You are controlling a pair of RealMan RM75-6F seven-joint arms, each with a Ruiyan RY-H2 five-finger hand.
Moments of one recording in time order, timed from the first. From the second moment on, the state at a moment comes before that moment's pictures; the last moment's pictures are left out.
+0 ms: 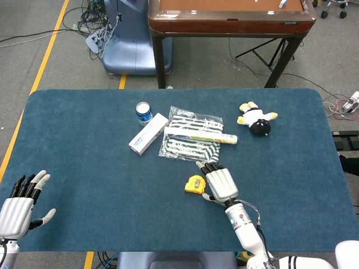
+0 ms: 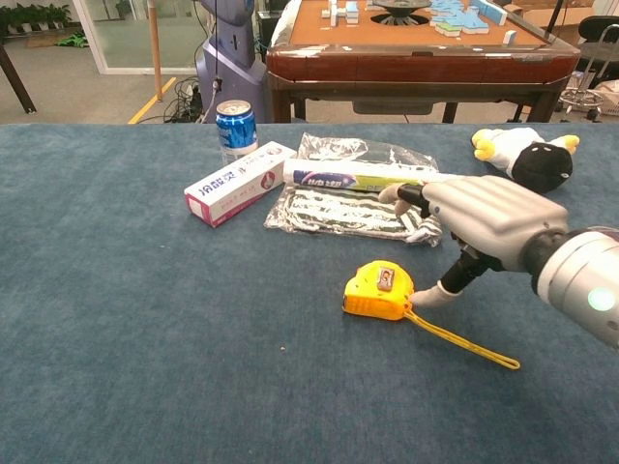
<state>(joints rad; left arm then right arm) -0.06 -1.14 0.01 -1.65 1.58 1.54 0.11 0.51 -1.71 0.16 -1.68 -1.13 1.15 -0.80</state>
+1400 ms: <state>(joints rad) -0.04 -1.13 0.01 -1.64 1.58 1.55 0.09 0.66 -1.74 0.18 -1.56 -0.89 1.07 -0.85</state>
